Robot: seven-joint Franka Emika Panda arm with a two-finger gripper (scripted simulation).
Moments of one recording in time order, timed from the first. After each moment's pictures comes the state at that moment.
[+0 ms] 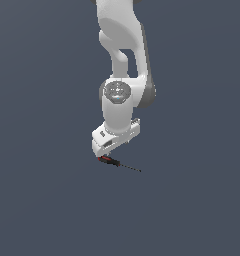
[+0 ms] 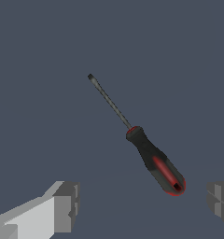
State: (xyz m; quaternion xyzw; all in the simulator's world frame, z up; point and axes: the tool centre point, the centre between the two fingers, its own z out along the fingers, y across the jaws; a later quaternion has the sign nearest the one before) arm 0.023 -0.010 0.124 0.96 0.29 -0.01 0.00
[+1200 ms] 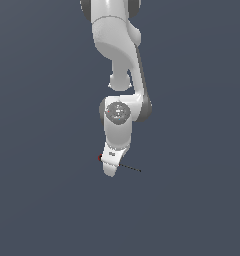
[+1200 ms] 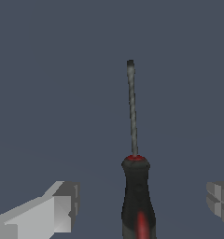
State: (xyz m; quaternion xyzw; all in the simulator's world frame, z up) arm 0.046 -0.006 0.071 0.82 0.57 0.00 0.00
